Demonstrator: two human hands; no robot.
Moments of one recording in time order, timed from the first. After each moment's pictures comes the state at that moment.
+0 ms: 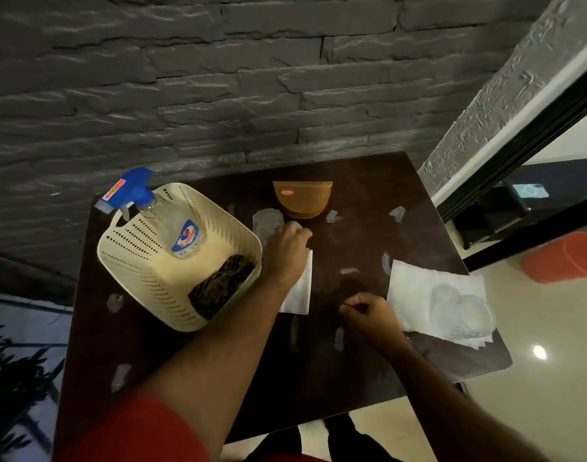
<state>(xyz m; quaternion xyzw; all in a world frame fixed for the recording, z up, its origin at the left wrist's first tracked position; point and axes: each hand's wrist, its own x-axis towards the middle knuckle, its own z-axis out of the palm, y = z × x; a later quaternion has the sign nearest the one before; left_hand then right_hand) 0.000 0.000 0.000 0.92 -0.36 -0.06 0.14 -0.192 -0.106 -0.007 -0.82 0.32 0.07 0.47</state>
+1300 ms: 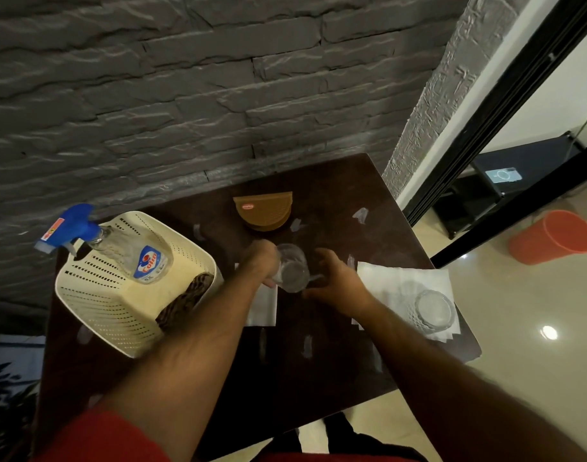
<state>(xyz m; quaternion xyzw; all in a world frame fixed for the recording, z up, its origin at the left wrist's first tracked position) 0.005 -0.053 0.026 0.90 -0.09 -0.38 0.20 -0.154 -0.165 0.035 -0.82 0.27 0.11 0.49</state>
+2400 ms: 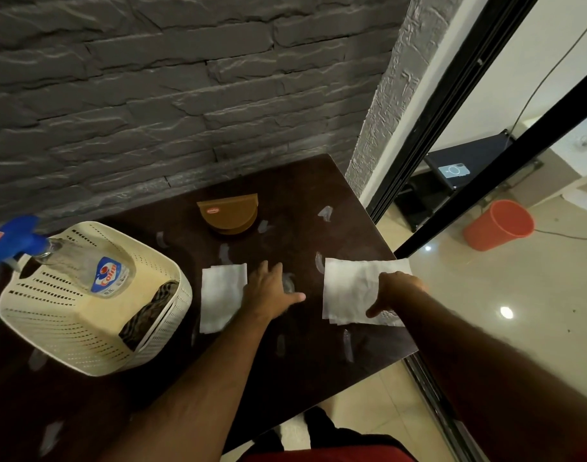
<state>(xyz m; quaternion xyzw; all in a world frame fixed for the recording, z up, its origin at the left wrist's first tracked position) -0.084 -0.068 0.014 0.89 -0.28 -0.35 0.08 -0.239 -0.267 0.028 -0.81 0.42 0.41 0.05</state>
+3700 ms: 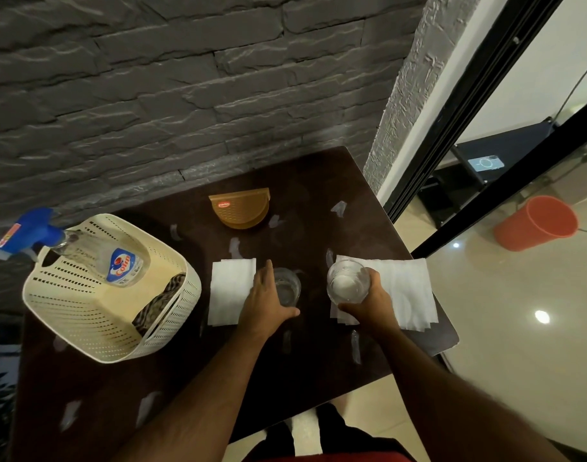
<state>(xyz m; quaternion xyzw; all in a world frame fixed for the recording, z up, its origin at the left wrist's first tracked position) -0.101 -0.040 -0.007 0.91 -0.22 -0.31 0.19 -0.250 -0.206 -0.010 -0.77 0.41 -0.04 0.49</state>
